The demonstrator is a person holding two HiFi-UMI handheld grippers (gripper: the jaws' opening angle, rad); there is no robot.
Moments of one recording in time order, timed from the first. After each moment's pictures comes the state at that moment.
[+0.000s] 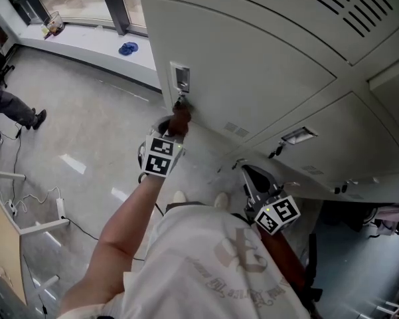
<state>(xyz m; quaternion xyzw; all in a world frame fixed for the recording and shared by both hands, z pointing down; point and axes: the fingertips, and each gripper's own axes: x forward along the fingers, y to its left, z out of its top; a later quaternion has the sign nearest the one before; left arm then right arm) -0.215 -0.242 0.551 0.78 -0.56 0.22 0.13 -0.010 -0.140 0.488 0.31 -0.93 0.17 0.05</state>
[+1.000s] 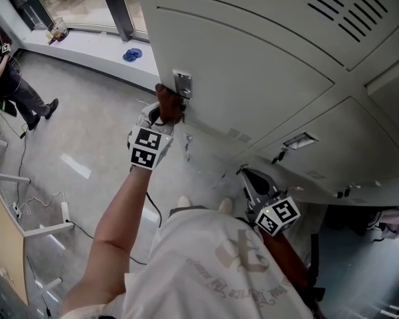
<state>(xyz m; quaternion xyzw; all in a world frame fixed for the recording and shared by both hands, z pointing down) -0.250 -0.271 0.482 0.80 -0.56 0.20 0.03 -0.020 -0.143 0.494 0.29 -0.94 0.17 0.05</state>
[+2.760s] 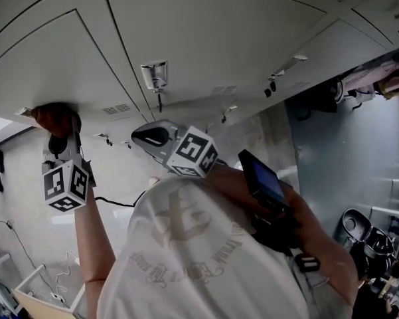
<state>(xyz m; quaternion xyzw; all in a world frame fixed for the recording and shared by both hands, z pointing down) -0.152 -0.248 0.408 0.83 -0.55 0.11 0.04 -0.035 -0.154 0.488 0.25 -0.95 0.15 0.06</state>
